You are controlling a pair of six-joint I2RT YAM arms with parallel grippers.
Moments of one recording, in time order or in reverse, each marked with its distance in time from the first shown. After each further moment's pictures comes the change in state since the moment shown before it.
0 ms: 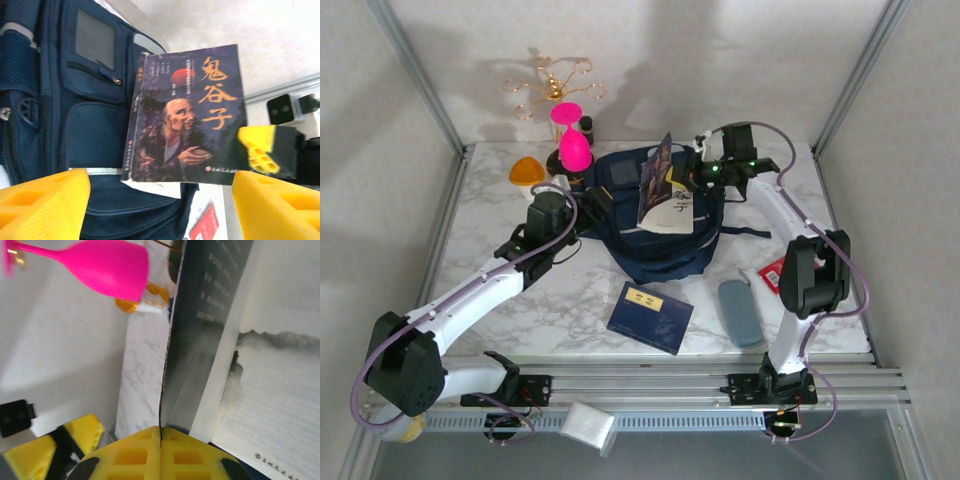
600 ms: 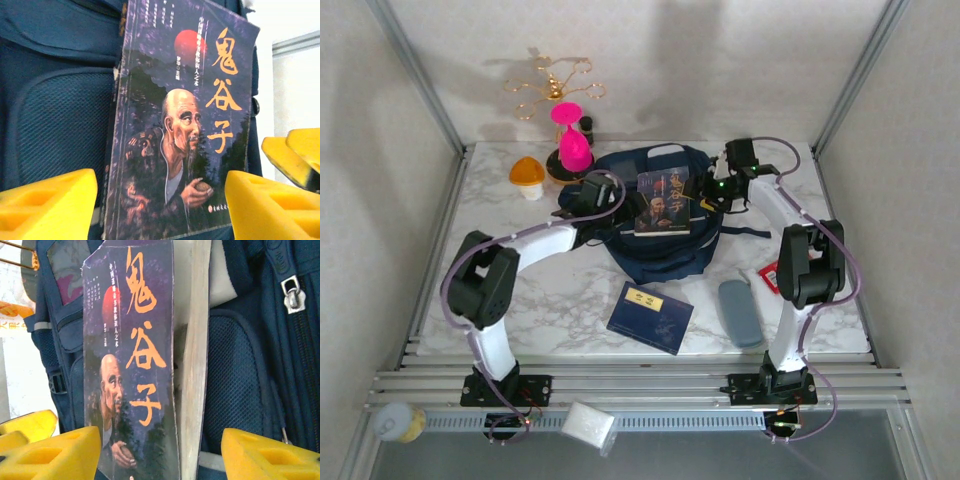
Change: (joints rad) left arm -0.018 0.599 0.344 -0.012 0.193 0.097; right arm -0.056 0.077 -0.033 -0.132 0.341 -0.153
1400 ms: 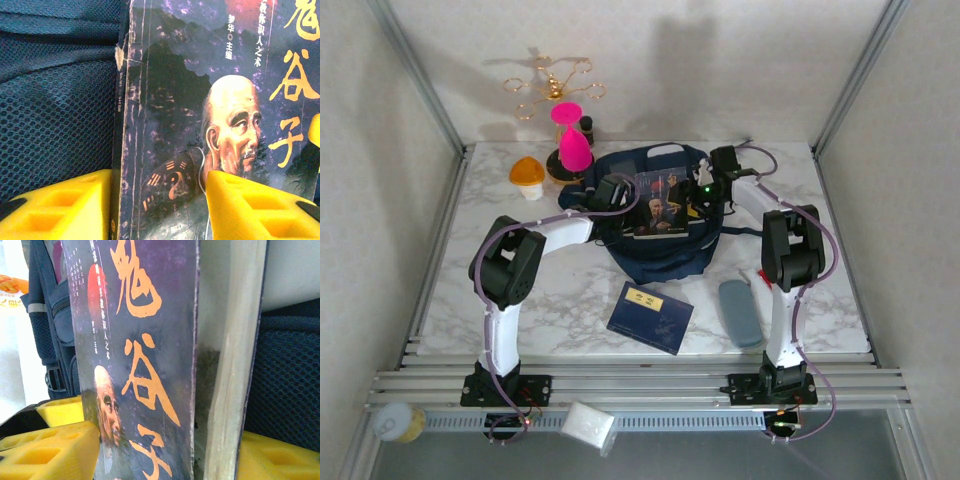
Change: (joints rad) left arm -0.005 0.185 0.128 -0.077 0.042 0.097; right arm 0.036 0.170 0.049 0.083 -0.146 -0.004
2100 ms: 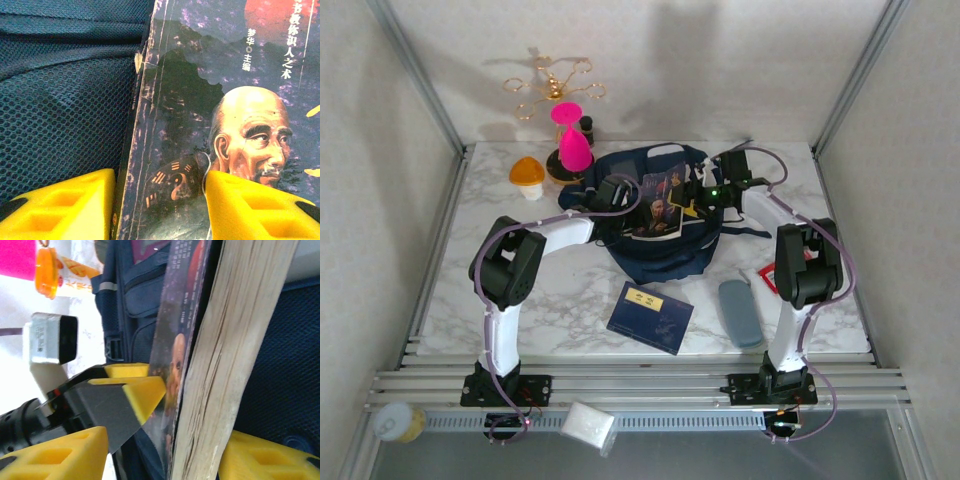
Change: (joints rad) left arm -0.009 -0.003 0.000 -0.007 -0.019 0.026; right arm -0.007 -0.171 -0.183 0.131 -0.119 0.012
